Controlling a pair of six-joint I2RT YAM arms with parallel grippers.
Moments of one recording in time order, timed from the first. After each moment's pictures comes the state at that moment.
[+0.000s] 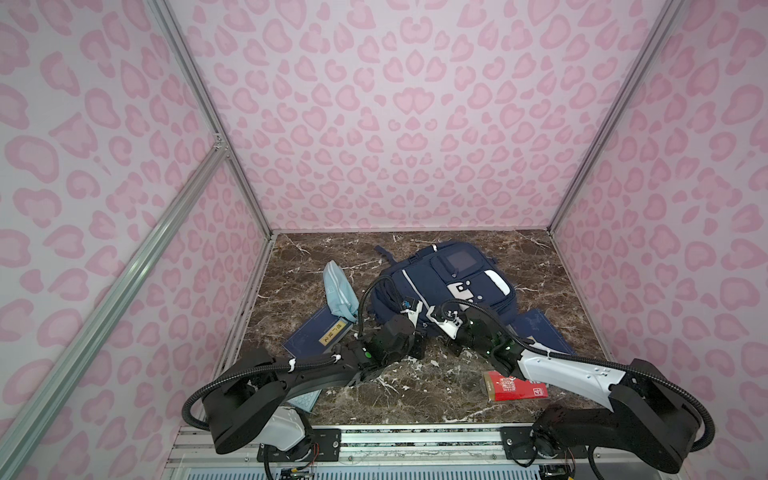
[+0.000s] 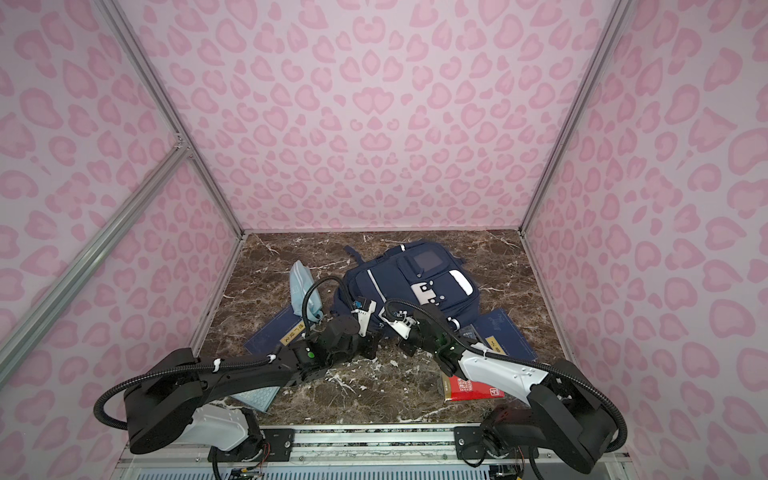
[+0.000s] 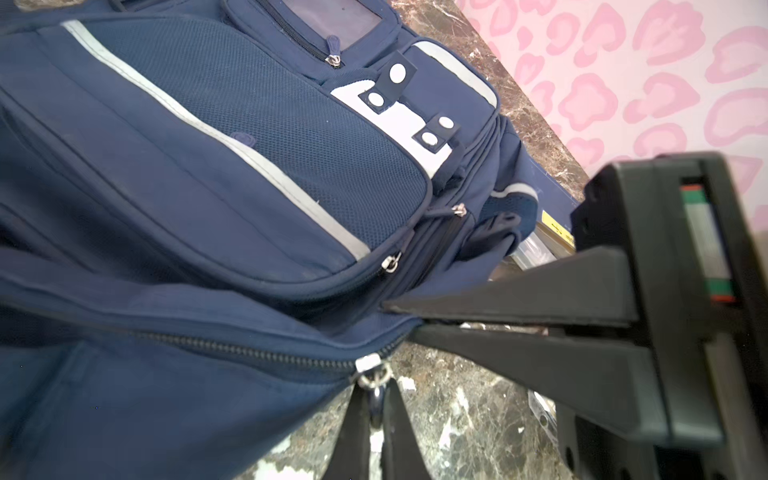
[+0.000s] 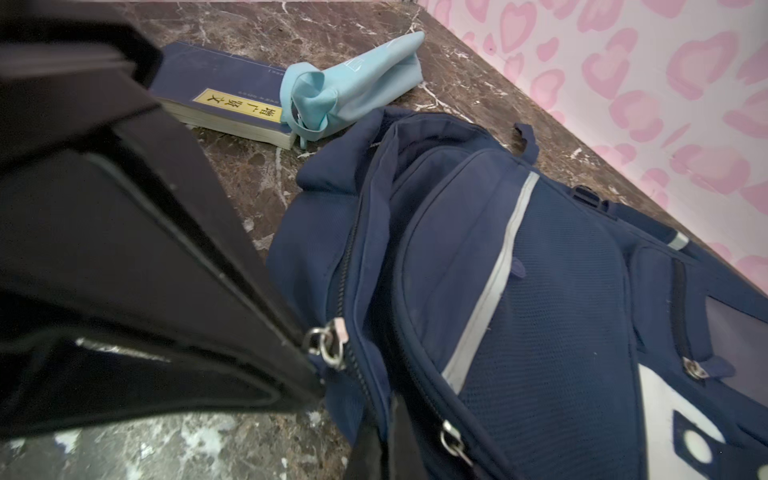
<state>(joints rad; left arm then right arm) -0.98 1.43 0.68 0.19 -0.11 -0.54 0.69 1.30 0.53 0.20 -0.17 -0.33</state>
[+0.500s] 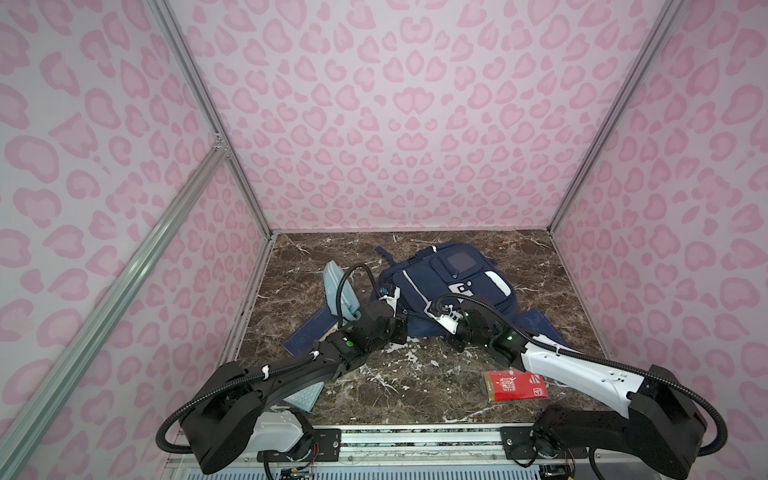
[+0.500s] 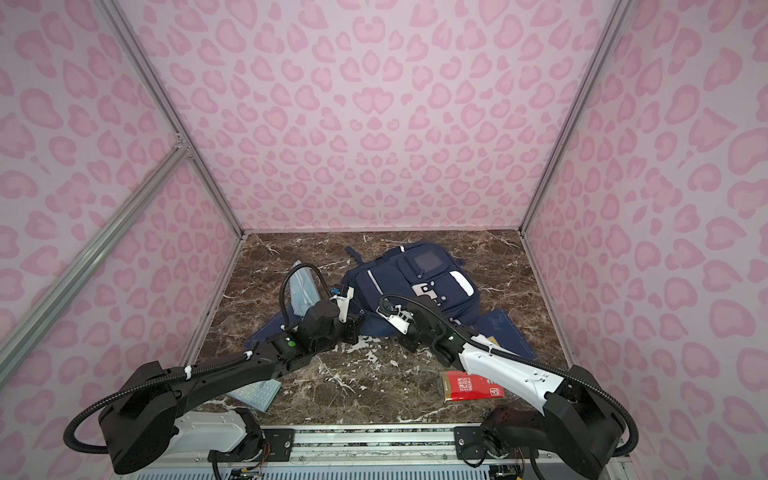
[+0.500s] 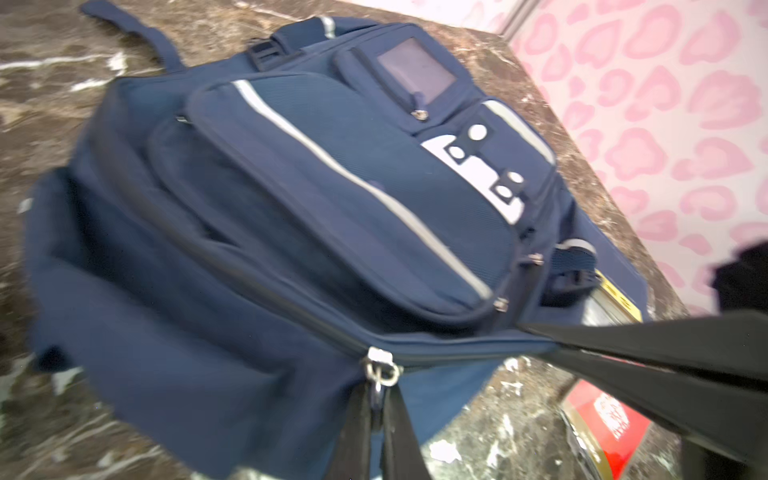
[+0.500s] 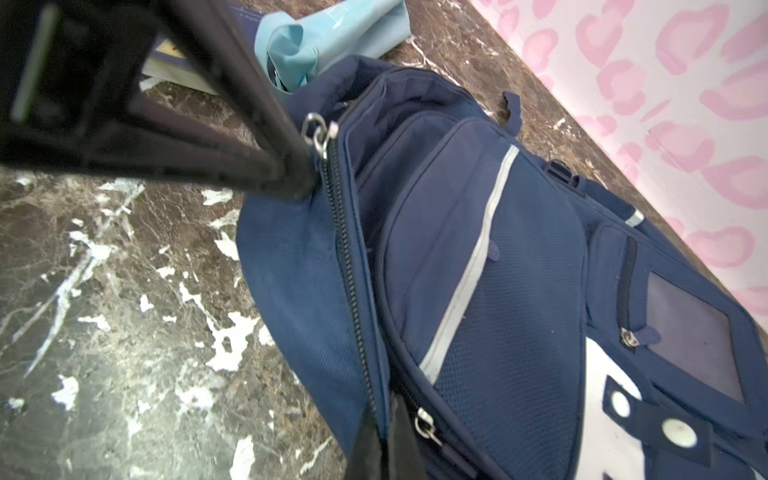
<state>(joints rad) -0.78 1.32 0.68 0.04 -0.09 -0.53 0.72 1.24 0.69 -0.16 -0.02 -0.37</state>
